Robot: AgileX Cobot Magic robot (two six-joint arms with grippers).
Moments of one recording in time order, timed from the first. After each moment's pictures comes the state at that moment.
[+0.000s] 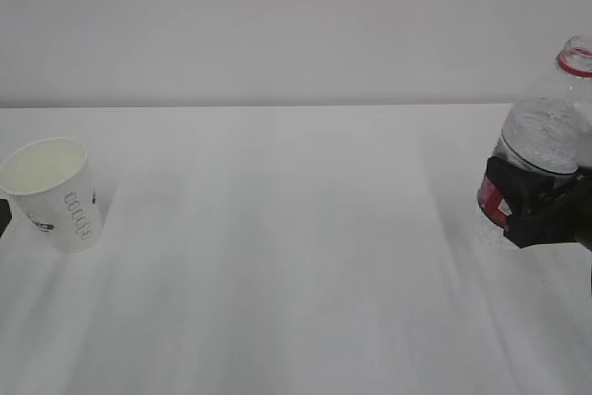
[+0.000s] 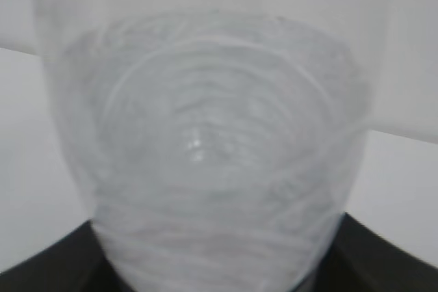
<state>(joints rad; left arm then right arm) -0.26 1.38 0.00 -0.14 -1.14 0.06 0.07 1.62 -0.27 -0.26 -1.07 -0.01</state>
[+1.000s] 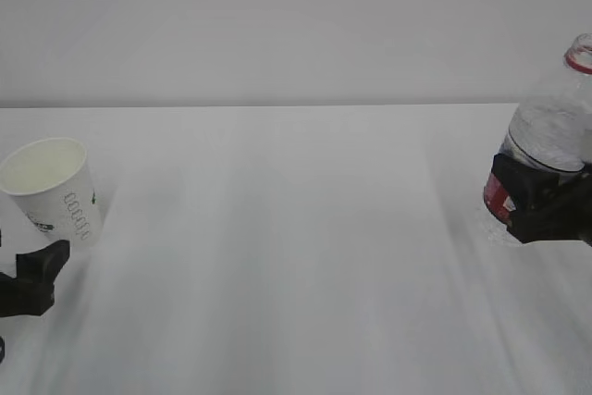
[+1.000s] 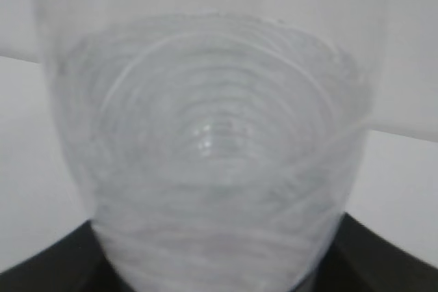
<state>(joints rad) -0.26 1.77 -0.11 -0.10 -1.14 0.04 0.07 1.62 -0.27 -0.22 -1.07 -0.01</state>
